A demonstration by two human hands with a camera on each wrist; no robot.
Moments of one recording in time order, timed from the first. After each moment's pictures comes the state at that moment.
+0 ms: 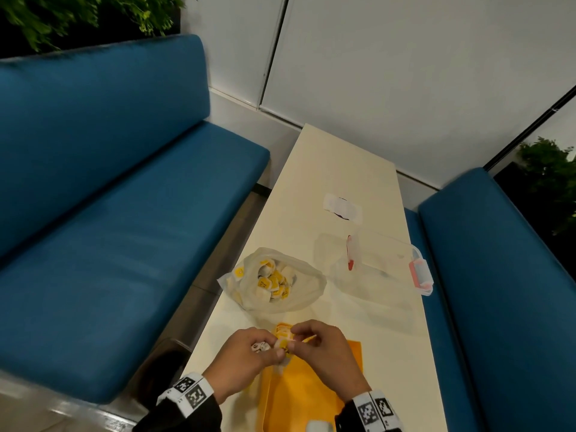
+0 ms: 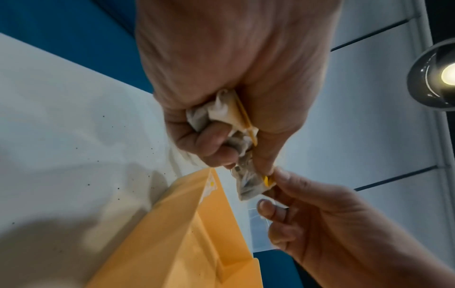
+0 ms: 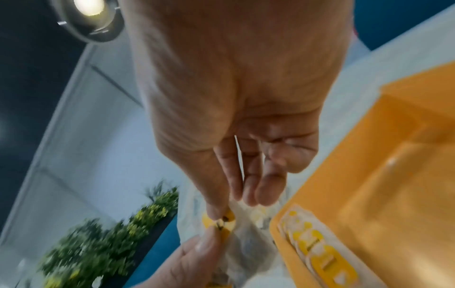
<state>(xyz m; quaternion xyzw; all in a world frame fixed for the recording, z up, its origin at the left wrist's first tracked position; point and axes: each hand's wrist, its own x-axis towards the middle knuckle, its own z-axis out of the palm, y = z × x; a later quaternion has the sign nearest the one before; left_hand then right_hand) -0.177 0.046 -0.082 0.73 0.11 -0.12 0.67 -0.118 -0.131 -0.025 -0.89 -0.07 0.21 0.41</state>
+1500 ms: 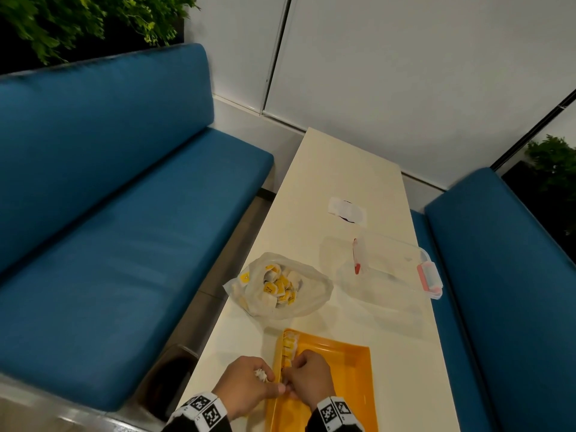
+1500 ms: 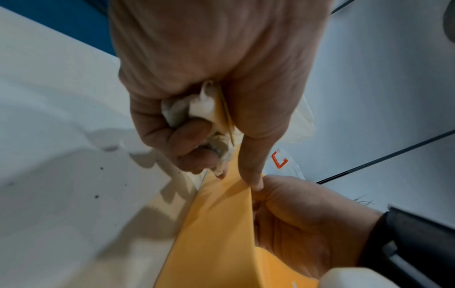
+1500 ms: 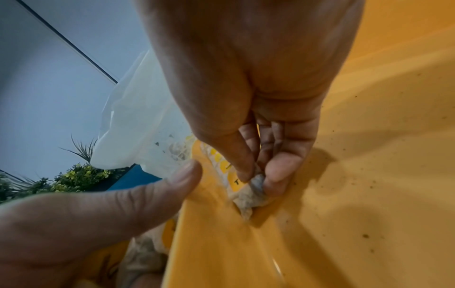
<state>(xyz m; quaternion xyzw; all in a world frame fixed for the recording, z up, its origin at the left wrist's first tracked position) -0.182 0.038 -0.131 0.75 0.21 -0.23 0.59 -0.124 -0.113 -0.118 -0.88 0.15 0.27 0.37</state>
